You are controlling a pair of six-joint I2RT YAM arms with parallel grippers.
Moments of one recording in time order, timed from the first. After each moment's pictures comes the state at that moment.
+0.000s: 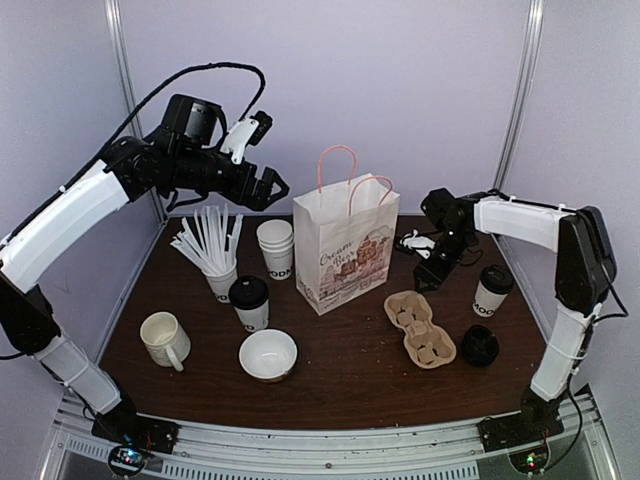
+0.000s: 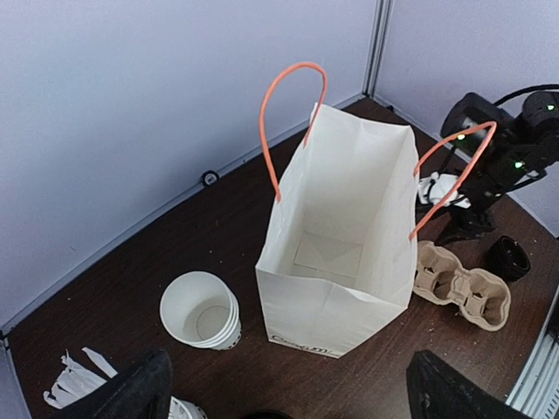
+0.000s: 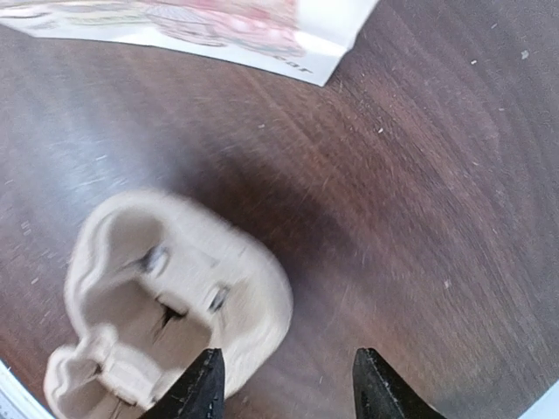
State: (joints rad) left arm -0.72 1.55 1.77 -0.73 0.02 0.00; right arm 0.40 1.86 1.45 -0.90 -0.11 -0.44
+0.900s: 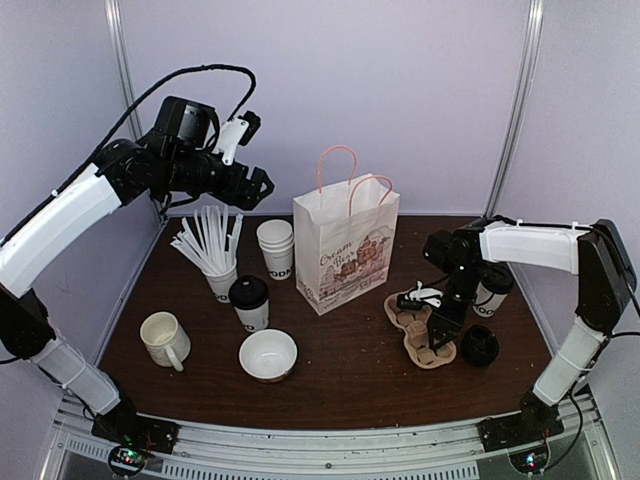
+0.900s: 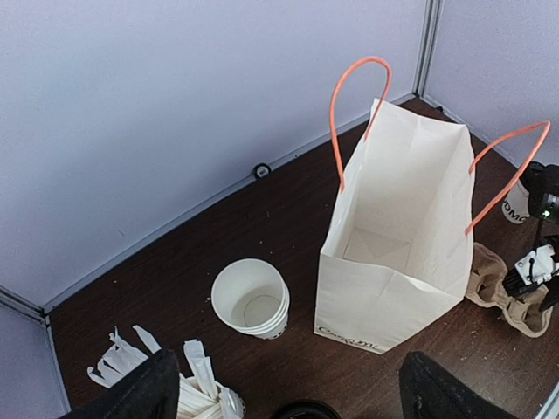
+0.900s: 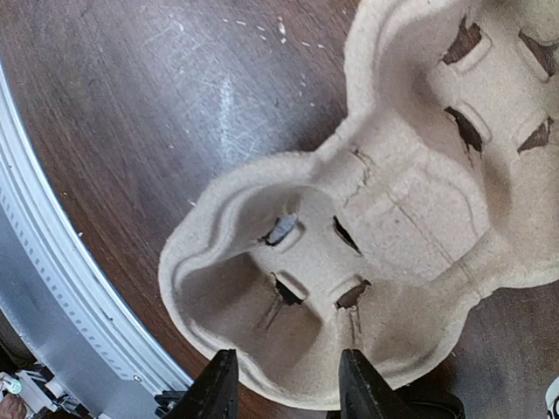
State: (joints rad) left arm -0.72 1.50 1.72 -0.73 -0.14 0.01; right arm 0.51 1.67 1.16 -1.14 -0.29 -0.48
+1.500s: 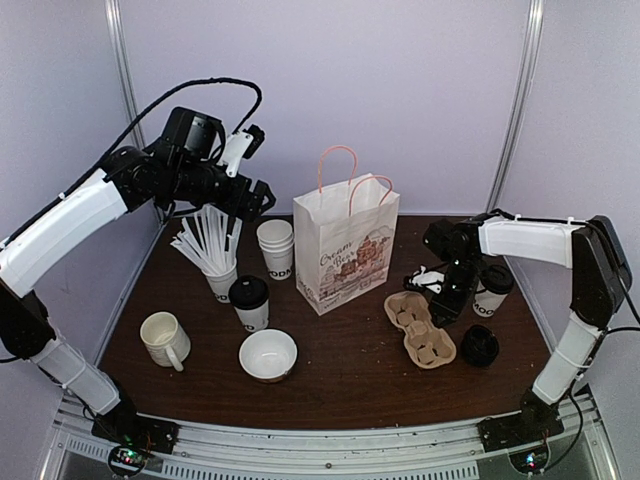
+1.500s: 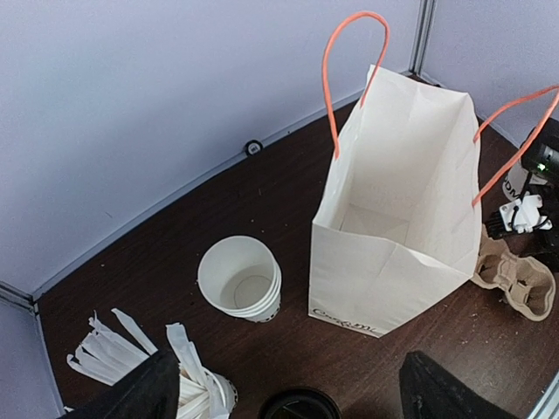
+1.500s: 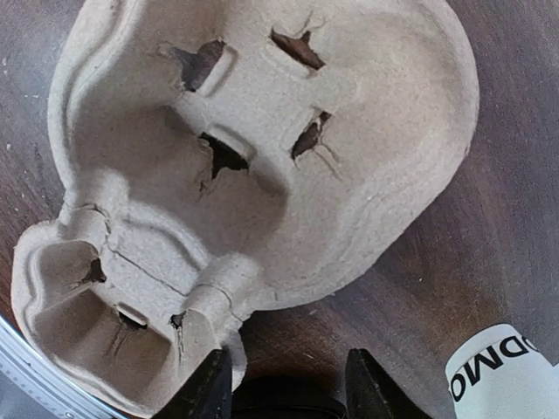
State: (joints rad) left arm -0.72 1.50 1.66 -0.73 -0.13 0.00; right arm 0.46 1.71 1.20 -1.01 -0.02 -0.44
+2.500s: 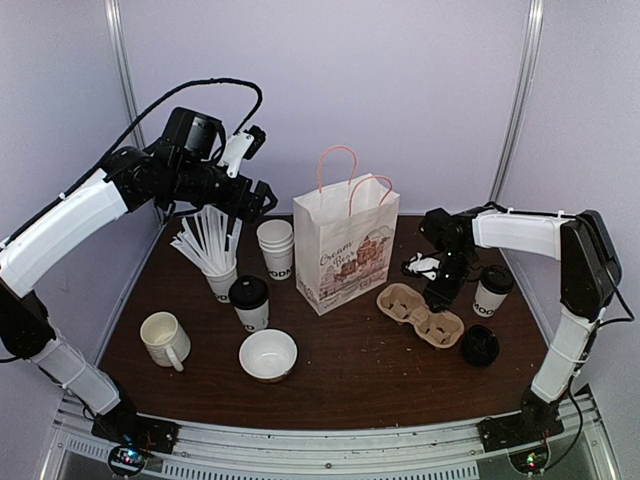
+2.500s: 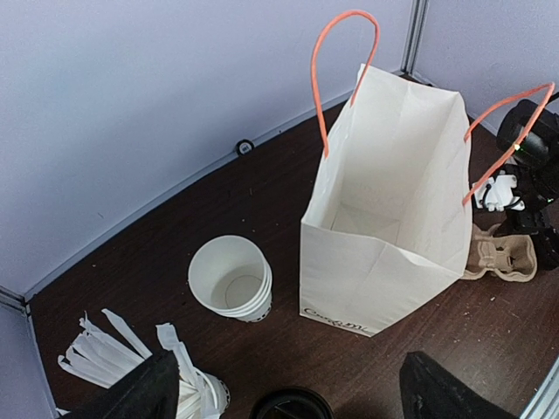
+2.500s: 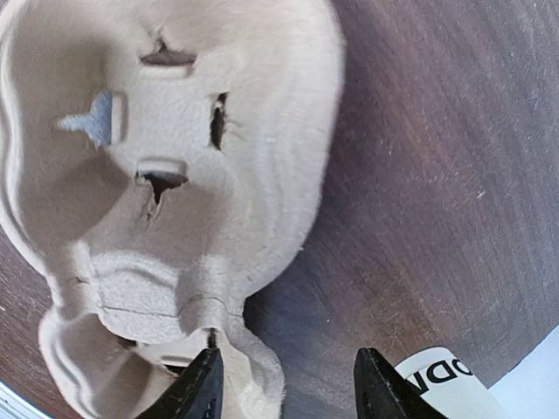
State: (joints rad) left arm -0.72 1.50 1.66 -0.73 -0.10 -0.01; right arm 0.44 1.78 1.29 -0.94 0.09 -0.44
